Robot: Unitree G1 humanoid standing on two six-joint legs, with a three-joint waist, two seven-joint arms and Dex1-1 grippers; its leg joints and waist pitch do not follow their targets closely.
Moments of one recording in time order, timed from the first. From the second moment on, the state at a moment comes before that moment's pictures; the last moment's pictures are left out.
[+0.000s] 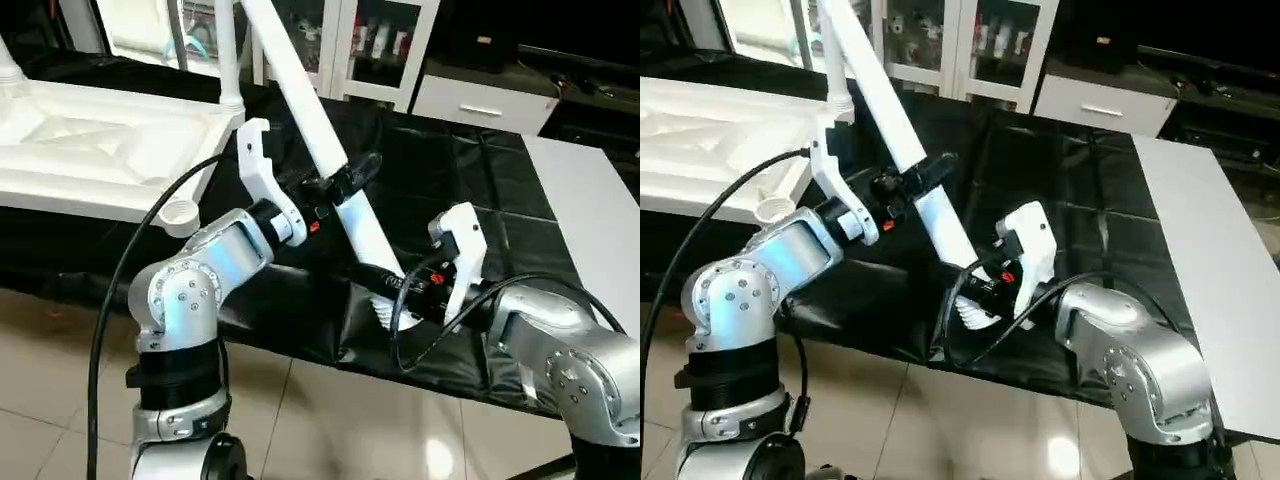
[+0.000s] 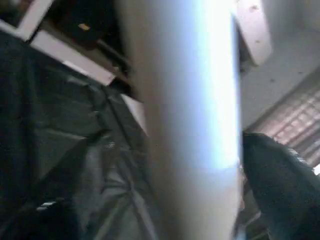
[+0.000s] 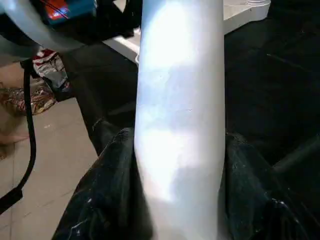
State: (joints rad) left arm -0.60 -0.09 0.27 -0.13 -0.67 1.01 -0.24; right arm -0.24 -0.33 0.01 -0.43 0.50 0.92 0.59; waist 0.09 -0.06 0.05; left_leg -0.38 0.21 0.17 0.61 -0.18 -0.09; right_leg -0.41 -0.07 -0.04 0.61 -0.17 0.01
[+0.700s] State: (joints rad) left arm -0.64 -0.02 0.31 -0.12 -0.76 1.09 -0.21; right arm -0.30 -0.30 0.04 -0.37 0.51 0.87 0.57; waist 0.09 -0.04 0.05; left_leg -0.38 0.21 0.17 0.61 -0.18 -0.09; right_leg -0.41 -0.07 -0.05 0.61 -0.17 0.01
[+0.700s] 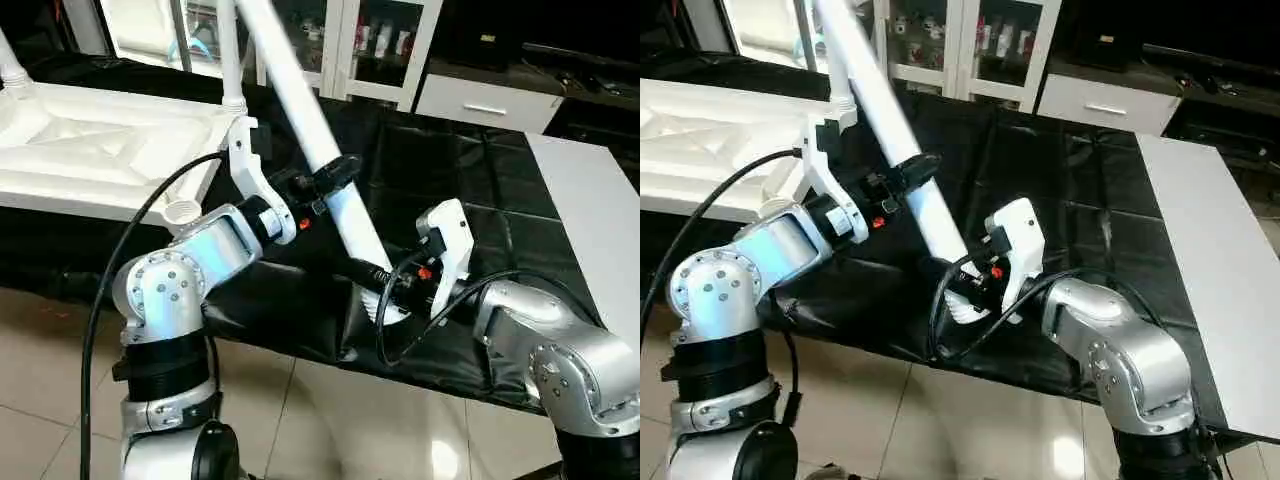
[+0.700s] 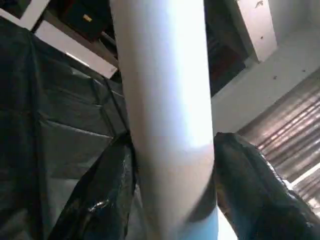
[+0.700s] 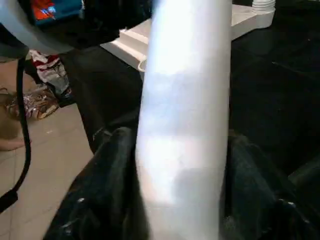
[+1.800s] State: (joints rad) left arm -0.71 0.14 0.10 -0.11 -0.83 1.11 -0.50; right arm -0.48 -0.50 0.01 -0.25 0.74 1.14 0.77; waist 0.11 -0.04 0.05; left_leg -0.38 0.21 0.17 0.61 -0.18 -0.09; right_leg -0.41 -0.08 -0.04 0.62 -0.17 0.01
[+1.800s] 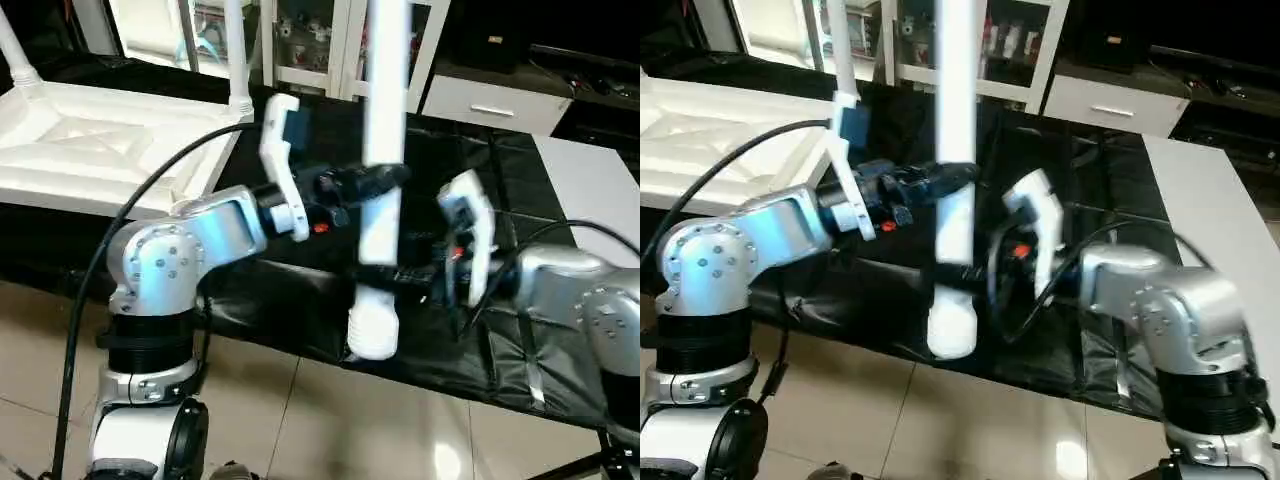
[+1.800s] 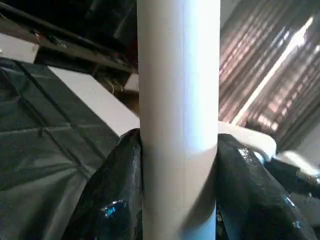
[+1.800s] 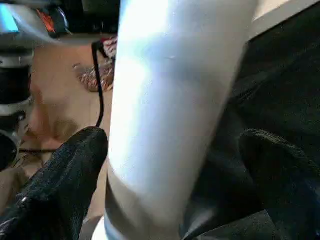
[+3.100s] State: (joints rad) left arm -0.74 0.20 0.00 -0.09 -0.77 1.00 -0.63; right arm -0.51 -0.49 0.05 -0.19 0.77 1.21 0.77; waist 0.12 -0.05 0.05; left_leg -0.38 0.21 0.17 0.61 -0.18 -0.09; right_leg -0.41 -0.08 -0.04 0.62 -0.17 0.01
